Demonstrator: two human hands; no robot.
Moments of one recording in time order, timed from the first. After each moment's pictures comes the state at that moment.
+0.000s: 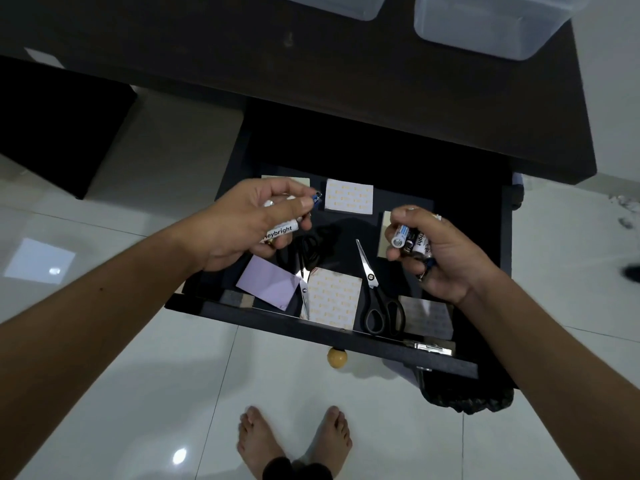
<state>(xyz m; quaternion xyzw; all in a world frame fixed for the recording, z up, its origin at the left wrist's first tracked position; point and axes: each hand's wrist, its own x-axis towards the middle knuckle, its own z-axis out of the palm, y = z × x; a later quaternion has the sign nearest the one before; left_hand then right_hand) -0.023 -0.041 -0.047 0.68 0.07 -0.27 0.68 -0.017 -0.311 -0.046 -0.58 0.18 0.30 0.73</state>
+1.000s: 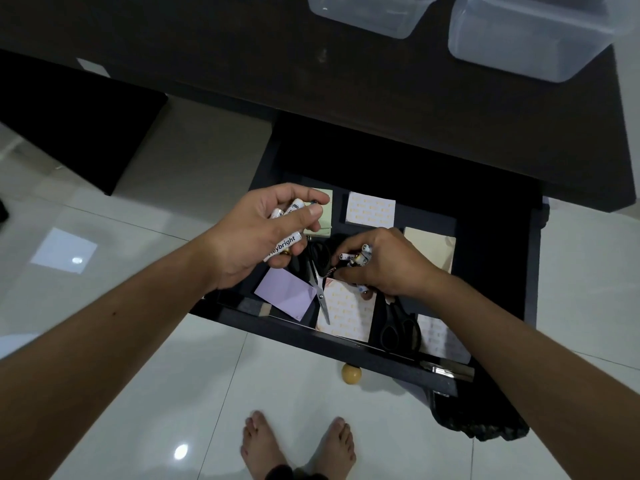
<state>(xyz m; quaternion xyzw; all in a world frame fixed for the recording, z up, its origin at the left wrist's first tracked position) -0.034 -0.033 -0.049 0.65 0.10 -0.21 0.72 0.004 -0.259 -0.091 -0.88 -0.17 0.30 0.34</state>
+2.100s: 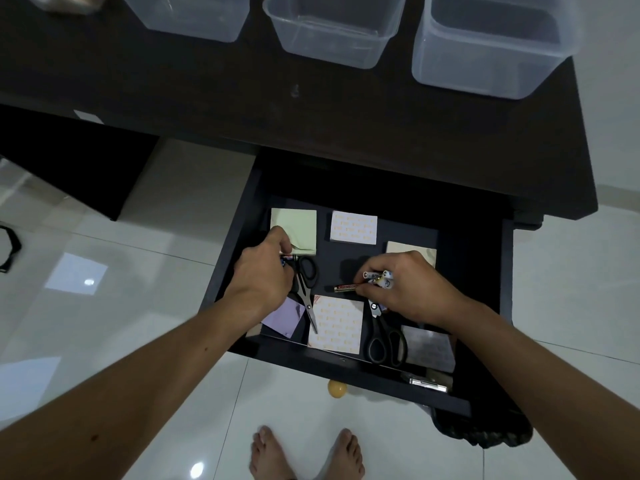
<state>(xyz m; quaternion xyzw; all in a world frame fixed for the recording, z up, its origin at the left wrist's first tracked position) -0.037 -0.067 -0.084 0.91 0.18 -0.15 0.34 -0.001 -0.313 -0.083 -0.89 -0.18 0.27 0.32</state>
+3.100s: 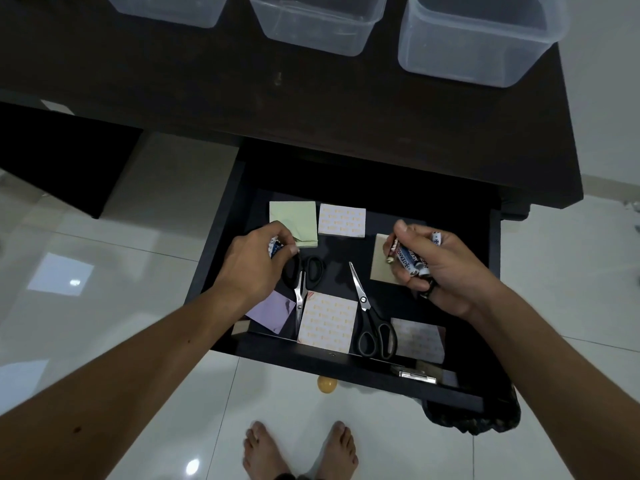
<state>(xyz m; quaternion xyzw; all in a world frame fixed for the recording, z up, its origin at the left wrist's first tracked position) -0.030 -0.064 -0.099 0.90 0.11 -0.10 0.40 0.001 -0.337 -0.051 -0.62 0.11 0.30 0.72</state>
